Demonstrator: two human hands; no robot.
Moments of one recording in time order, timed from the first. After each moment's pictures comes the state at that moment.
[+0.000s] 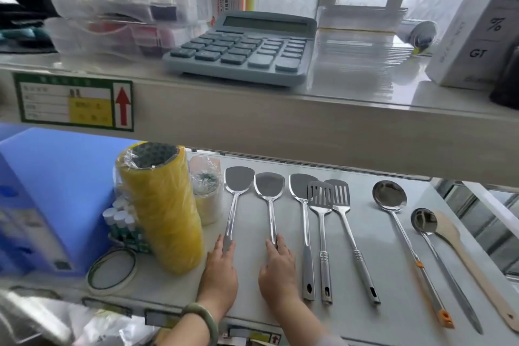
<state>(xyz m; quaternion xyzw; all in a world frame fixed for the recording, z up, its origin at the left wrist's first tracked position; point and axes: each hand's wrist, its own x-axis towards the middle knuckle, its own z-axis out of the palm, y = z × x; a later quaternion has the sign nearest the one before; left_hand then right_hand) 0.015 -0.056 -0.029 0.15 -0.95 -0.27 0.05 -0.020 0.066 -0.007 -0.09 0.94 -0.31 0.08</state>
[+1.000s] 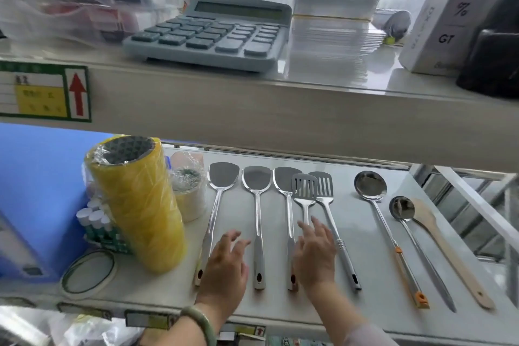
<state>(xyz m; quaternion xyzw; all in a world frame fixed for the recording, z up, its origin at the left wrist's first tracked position) 0.023 -0.021 -0.017 0.00 -0.94 -0.27 0.19 -0.049 0.147 -0.001 -0.01 0.96 -0.26 -0.13</state>
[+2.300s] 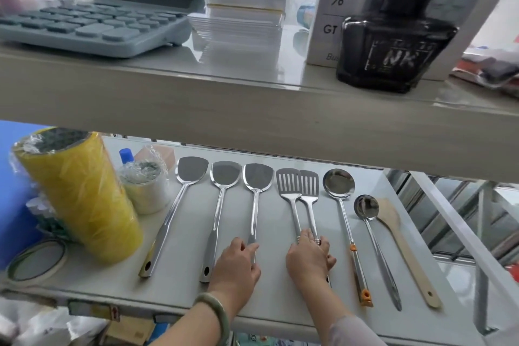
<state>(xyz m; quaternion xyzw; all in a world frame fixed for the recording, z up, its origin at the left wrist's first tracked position) -0.006 0.099 -0.004 0.05 -0.98 -0.21 0.01 -0.072 0.237 0.000 0.09 0.97 -0.21 0.09</state>
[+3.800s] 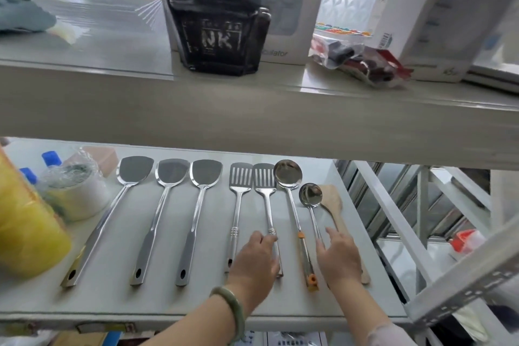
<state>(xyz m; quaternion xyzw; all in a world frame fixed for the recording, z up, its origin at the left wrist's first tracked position) -0.031 0.245 0.019 -0.06 -0.96 -0.27 0.01 -0.077 0.420 0.006 0.10 0.96 -0.25 -0.06</state>
